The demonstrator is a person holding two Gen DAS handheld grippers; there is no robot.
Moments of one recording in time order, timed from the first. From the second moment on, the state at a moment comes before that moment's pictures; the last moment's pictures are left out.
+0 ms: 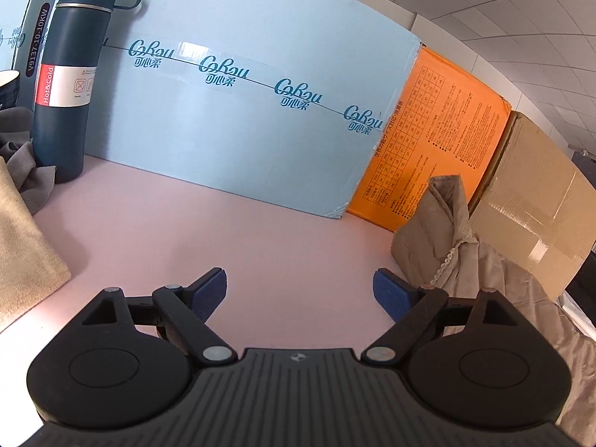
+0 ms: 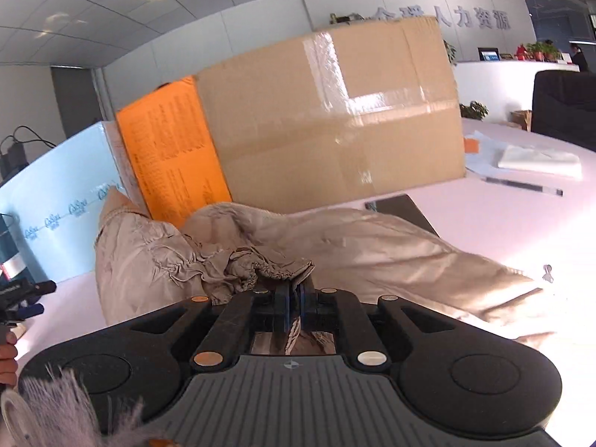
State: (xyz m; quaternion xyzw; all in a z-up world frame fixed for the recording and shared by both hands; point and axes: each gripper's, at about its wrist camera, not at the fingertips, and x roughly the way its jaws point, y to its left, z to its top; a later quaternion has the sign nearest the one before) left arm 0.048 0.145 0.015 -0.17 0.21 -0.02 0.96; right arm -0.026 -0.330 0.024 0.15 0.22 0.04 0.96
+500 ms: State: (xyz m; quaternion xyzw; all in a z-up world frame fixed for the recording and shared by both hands) left arm 0.081 0.084 0.006 -0.21 0.34 -0.12 0.91; right arm -0.023 -0.366 -0.009 0.28 0.24 0.09 0.92
